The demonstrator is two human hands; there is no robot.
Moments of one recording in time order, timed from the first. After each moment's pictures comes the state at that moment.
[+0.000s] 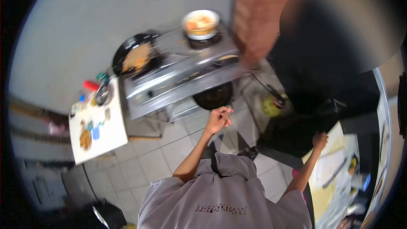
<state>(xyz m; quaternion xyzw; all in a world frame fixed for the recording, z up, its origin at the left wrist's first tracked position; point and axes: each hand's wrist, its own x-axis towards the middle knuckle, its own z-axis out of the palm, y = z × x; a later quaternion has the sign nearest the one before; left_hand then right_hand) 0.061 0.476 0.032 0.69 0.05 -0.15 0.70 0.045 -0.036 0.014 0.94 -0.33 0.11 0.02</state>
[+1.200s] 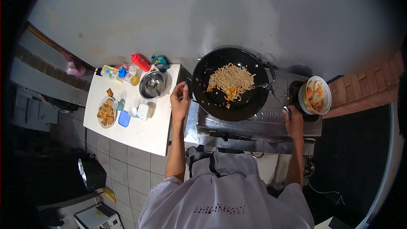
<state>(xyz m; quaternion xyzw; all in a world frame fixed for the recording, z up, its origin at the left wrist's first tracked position) 0.121 0.981 0.090 0.71 0.35 0.36 0.50 0.338 0.625 0.103 0.90 0.33 0.01 -0.29</state>
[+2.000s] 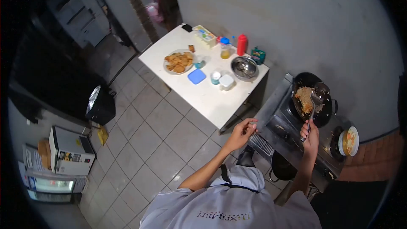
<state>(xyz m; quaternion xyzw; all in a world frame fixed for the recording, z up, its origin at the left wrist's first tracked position) -0.115 0.859 0.088 0.58 0.25 0.38 0.68 0.169 0.752 0.129 0.49 0.08 -0.46 -0.73</state>
